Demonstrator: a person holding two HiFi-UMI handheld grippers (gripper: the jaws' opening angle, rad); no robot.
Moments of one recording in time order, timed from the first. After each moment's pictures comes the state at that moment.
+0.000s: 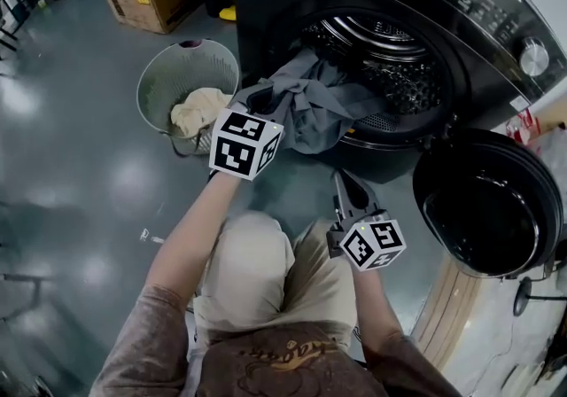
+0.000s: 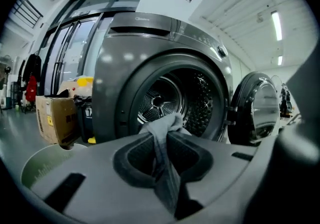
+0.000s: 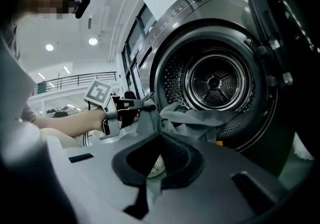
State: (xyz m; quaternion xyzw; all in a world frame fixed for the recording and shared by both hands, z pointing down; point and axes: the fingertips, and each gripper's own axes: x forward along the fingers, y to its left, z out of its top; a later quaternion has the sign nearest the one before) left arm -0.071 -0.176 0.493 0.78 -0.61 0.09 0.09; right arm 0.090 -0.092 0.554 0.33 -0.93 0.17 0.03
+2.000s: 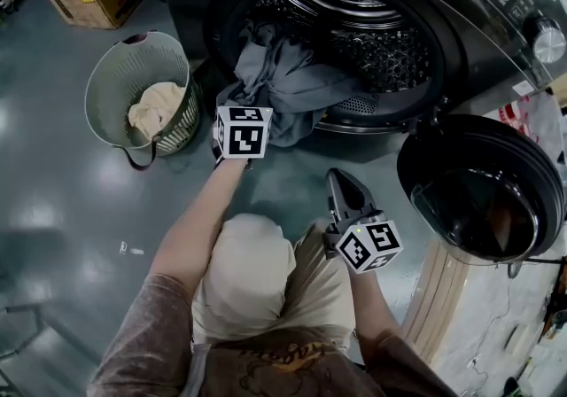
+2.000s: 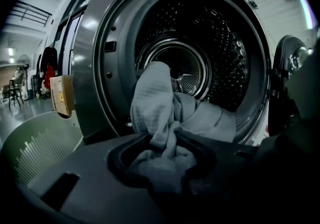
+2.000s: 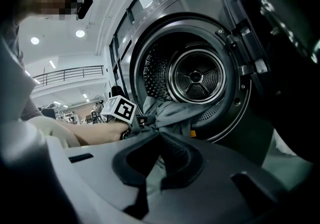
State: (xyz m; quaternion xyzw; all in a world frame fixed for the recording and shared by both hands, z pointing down) left arm -0.063 -0.265 0.637 0.70 -0.68 0.15 0.17; right arm 0.142 -0.123 0.597 0.39 -0.90 0.19 0.07
